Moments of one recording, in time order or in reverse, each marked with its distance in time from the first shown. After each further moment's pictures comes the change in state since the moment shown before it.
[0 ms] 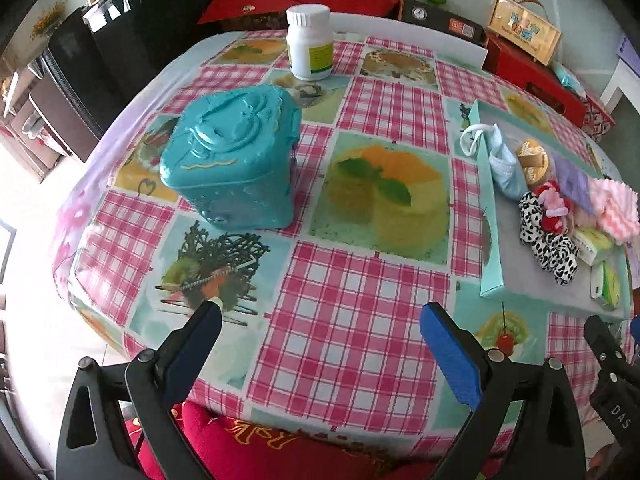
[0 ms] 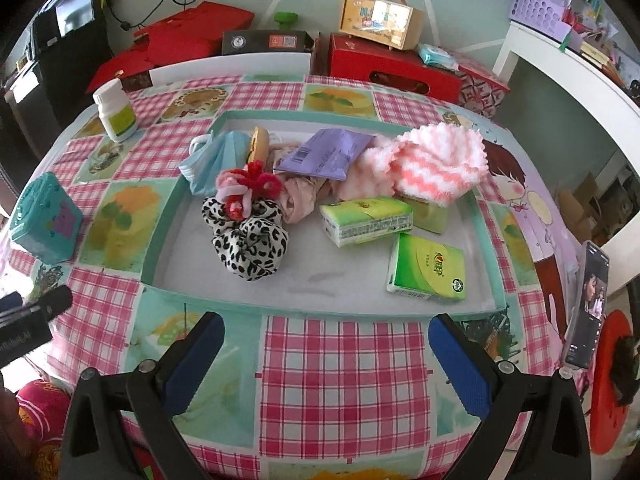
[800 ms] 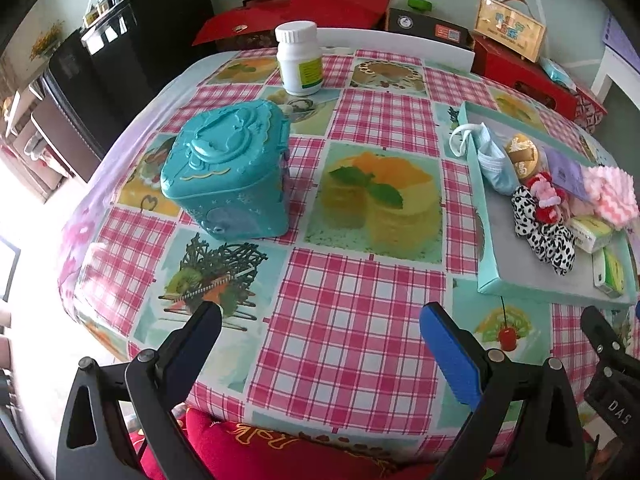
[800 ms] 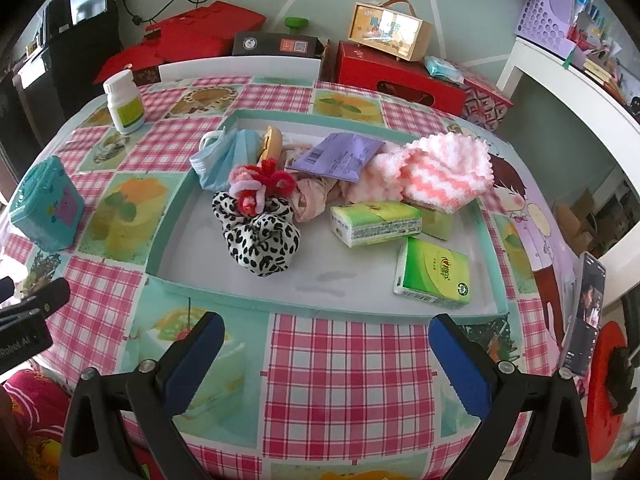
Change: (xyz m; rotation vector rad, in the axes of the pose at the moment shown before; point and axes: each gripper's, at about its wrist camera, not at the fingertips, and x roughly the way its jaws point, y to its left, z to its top) left arm -0.004 -0.006 -0.008 0.057 -0.060 0.016; right arm -0.002 0.010 -0.004 -0.033 -0.032 -0.025
